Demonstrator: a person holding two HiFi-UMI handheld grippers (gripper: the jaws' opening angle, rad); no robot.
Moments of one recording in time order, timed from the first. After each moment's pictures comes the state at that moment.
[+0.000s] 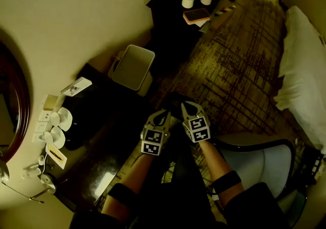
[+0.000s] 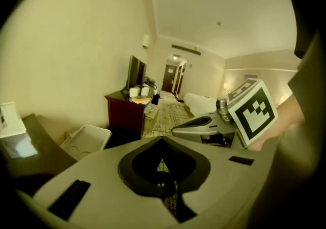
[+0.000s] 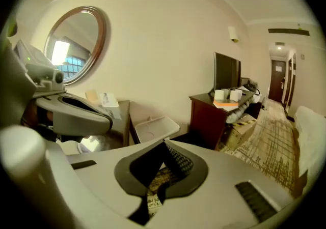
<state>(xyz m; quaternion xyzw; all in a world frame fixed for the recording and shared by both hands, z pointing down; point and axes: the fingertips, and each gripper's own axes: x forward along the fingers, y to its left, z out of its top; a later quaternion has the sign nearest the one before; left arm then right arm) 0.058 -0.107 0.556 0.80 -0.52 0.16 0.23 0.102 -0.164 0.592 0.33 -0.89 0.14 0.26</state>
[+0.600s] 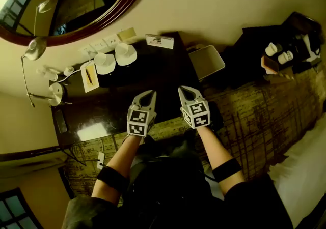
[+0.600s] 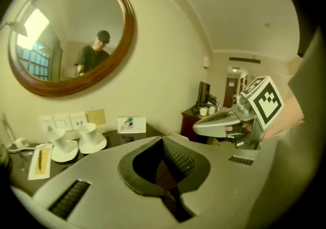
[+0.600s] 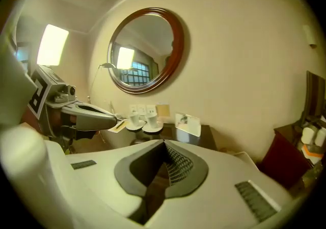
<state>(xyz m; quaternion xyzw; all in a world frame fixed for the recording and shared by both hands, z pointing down) -0.231 0.111 0.459 0.56 -0.80 0.10 0.21 -0.190 0.014 0.481 0.01 -0.97 0.06 0.24</state>
